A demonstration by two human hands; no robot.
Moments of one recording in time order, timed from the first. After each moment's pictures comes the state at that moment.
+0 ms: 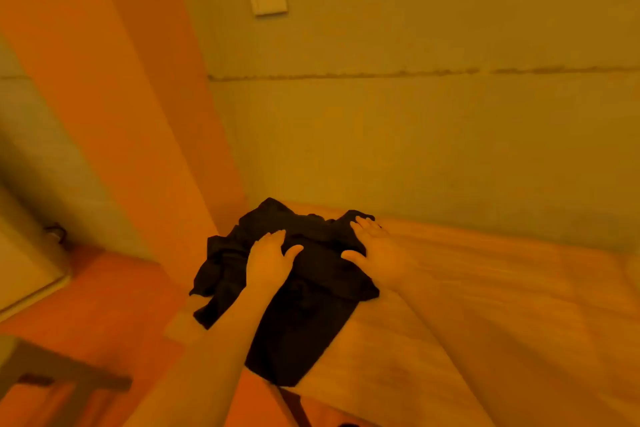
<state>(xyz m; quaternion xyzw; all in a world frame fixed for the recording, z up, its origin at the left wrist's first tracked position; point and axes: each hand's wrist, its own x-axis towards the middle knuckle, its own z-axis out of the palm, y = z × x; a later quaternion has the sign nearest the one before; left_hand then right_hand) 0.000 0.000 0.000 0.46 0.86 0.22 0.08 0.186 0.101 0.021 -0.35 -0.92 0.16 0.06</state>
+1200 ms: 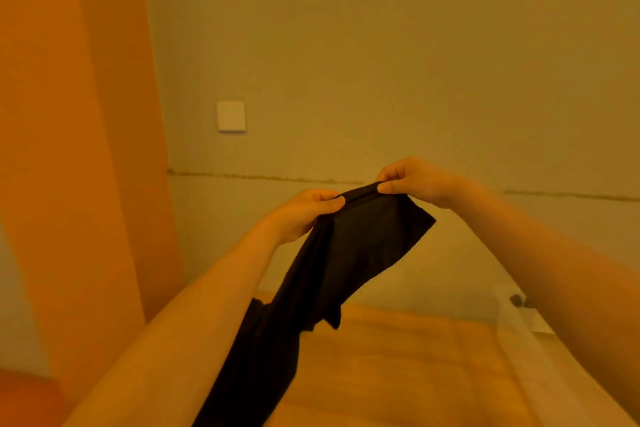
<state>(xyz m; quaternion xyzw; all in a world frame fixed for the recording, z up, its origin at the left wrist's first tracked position) 0.135 0.043 0.252 0.62 0.47 0.45 0.44 0.337 0.110 0.310 -0.34 -0.87 0.29 0.22</state>
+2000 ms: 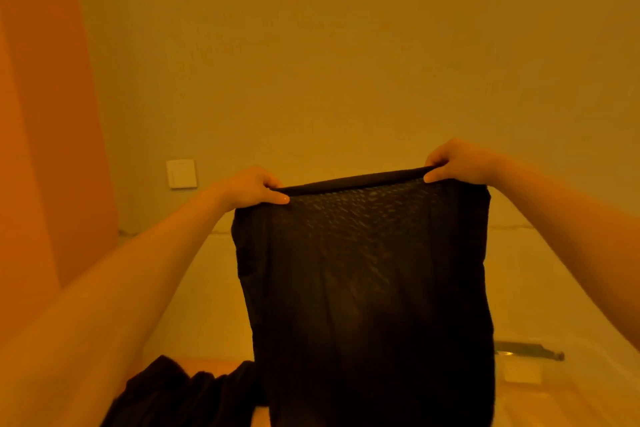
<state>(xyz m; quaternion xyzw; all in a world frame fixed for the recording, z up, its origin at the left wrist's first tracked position) 0.154 0.110 0.380 0.68 0.67 0.27 0.11 0.499 0.197 0.401 -0.45 -0.85 0.10 0.24</state>
